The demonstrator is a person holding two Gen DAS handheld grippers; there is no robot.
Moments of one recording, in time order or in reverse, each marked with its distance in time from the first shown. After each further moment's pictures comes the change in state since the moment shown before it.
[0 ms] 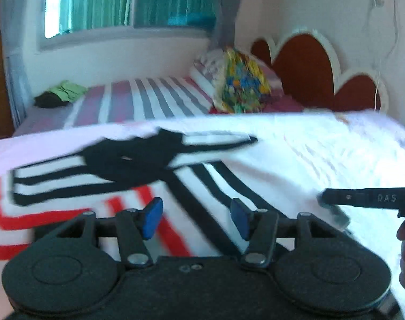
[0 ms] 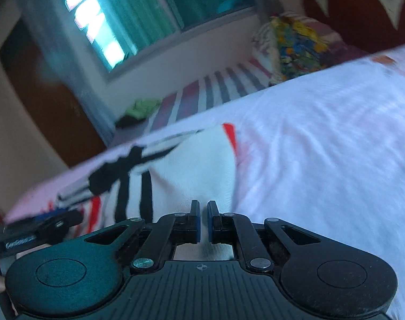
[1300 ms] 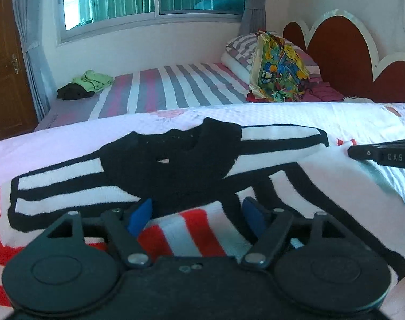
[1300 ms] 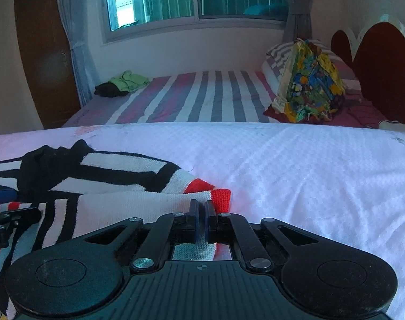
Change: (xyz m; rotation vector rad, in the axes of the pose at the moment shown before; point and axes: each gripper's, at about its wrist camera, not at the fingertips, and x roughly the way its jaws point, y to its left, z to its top) left arm 0.054 0.037 0.014 -0.008 0.037 0.152; right arm 0.109 -0.005 0.056 -0.276 0.013 -0.141
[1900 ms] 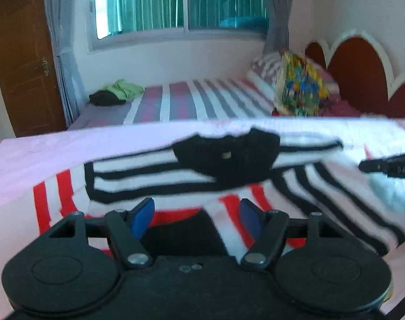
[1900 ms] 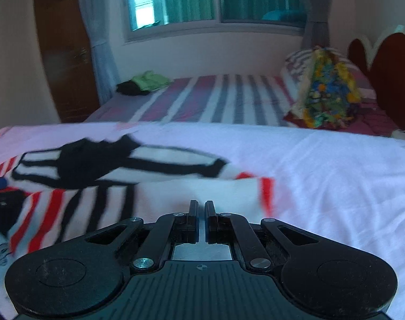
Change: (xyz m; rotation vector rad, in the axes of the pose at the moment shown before) left arm -0.058 0.046 -0.026 -0.051 -0.048 0.090; right arm -0.023 0.049 -0.013 -0.051 -0.001 0.076
